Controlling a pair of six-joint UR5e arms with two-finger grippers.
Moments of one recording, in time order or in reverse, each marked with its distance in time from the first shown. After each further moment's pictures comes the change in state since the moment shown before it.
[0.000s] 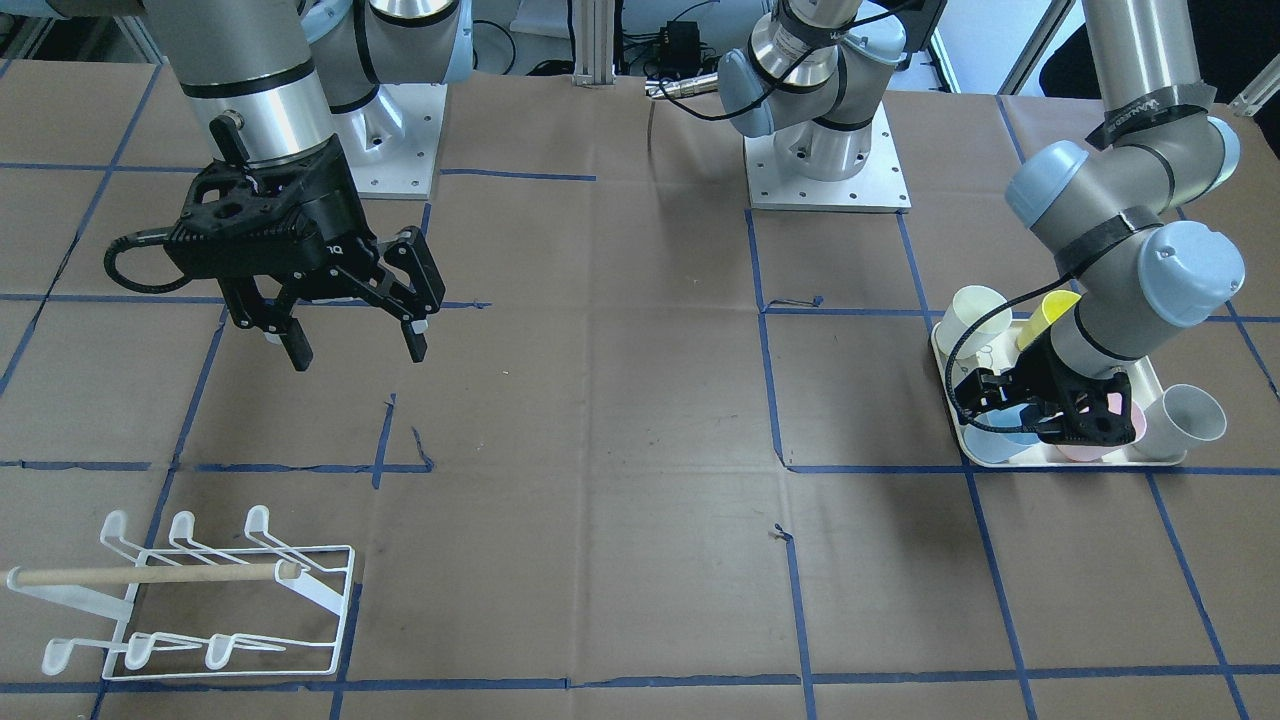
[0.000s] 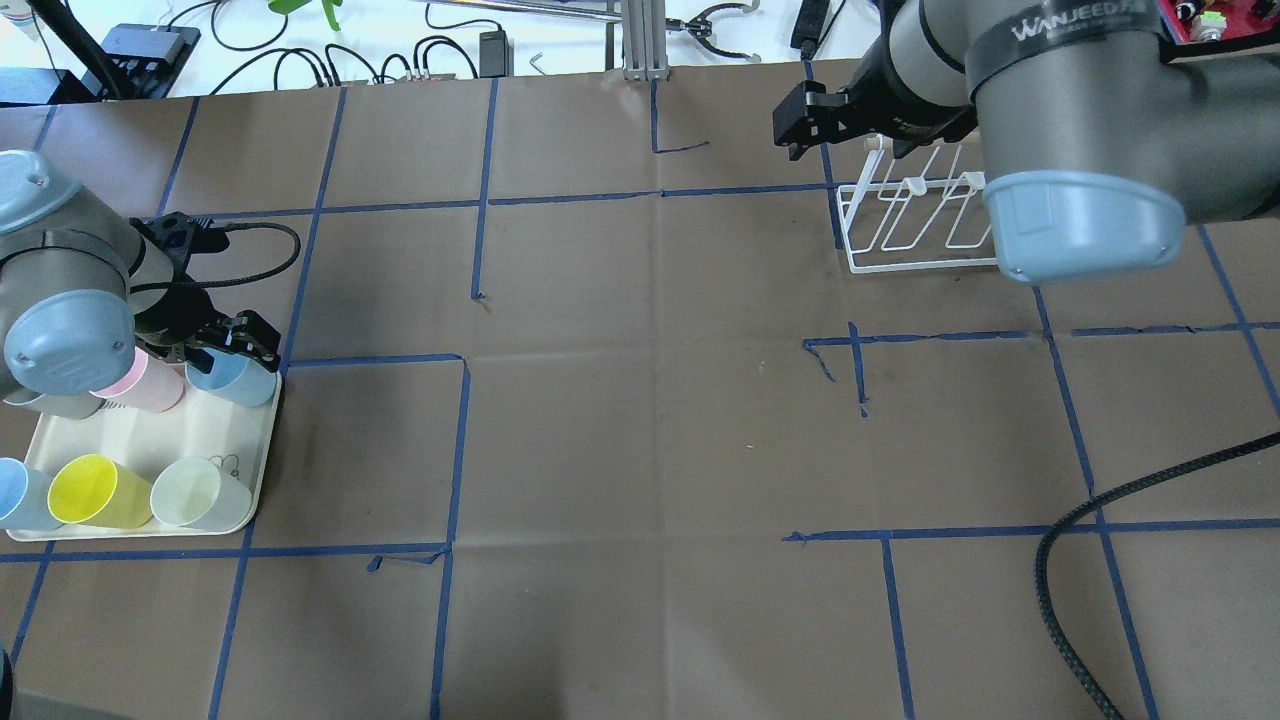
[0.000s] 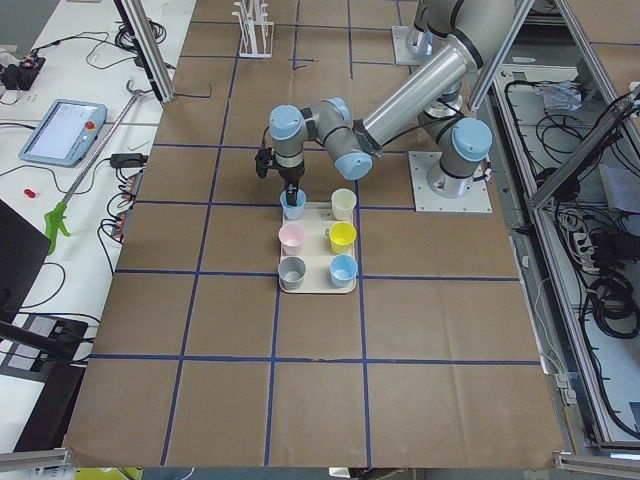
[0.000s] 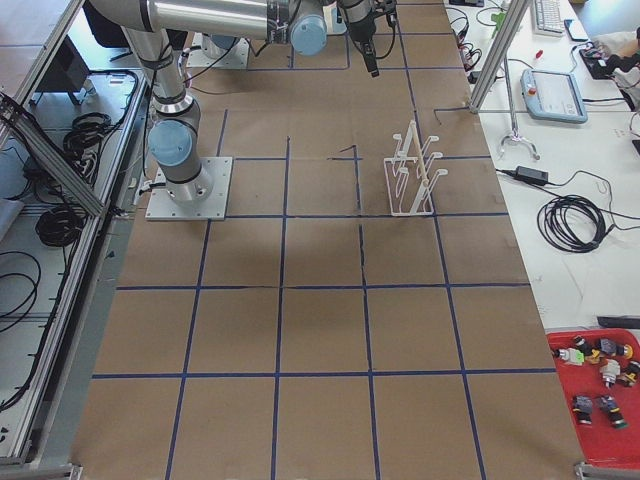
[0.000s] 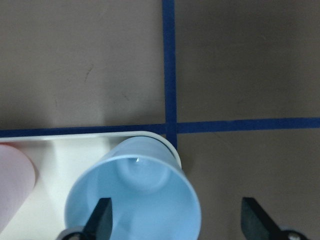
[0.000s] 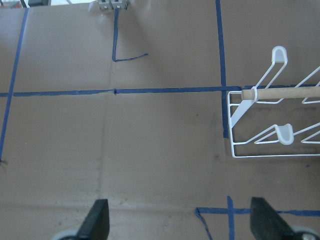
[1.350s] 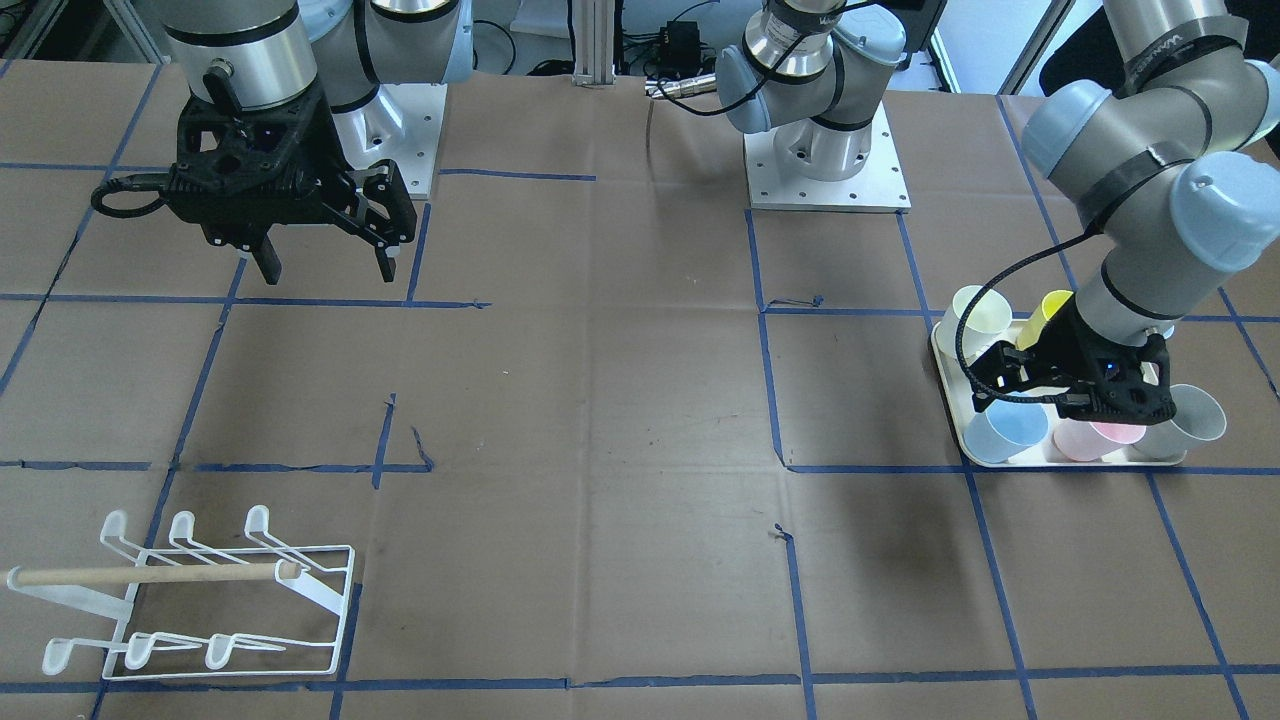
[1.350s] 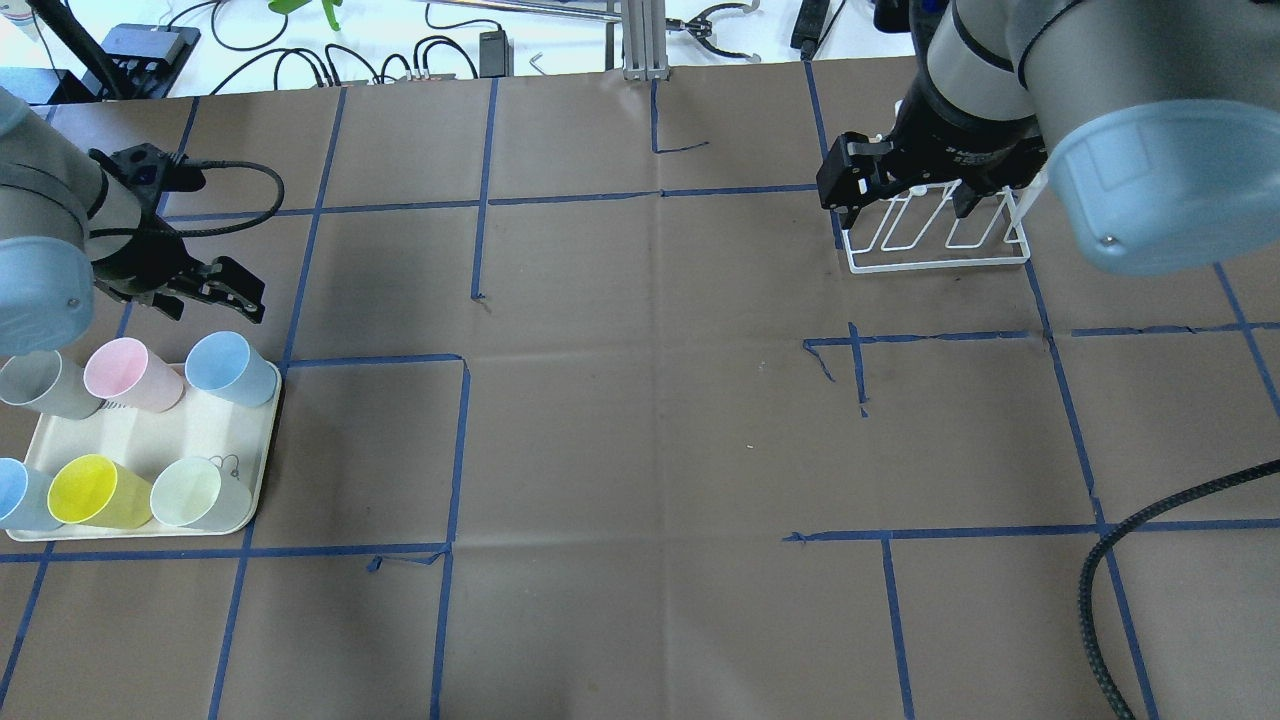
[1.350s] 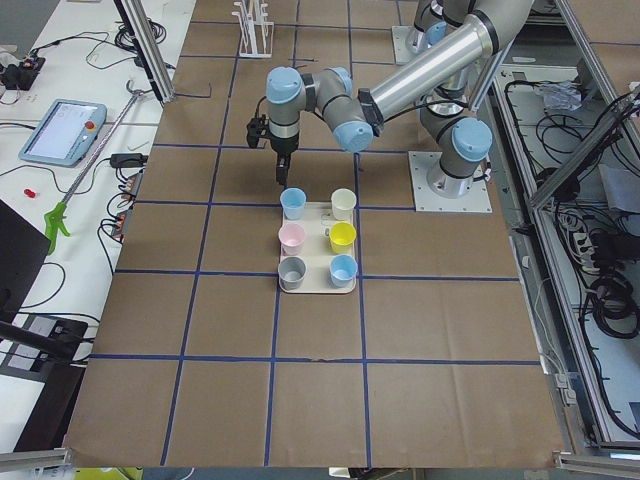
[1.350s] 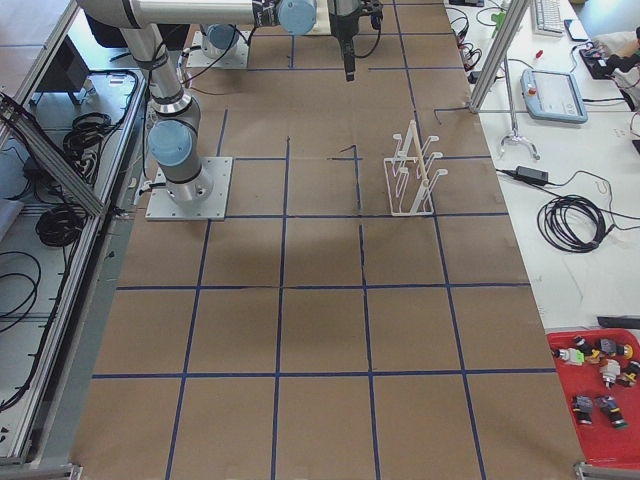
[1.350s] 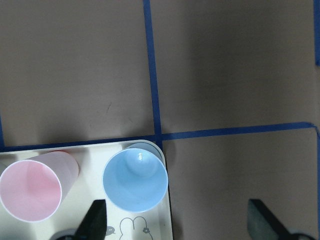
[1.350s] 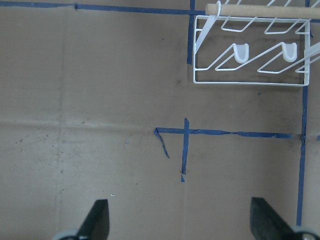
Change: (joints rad) left arm -0.046 0.081 0.057 -0.065 -0.005 0.004; right arm -0.002 -0.065 -0.093 0.427 -0.130 -0.124
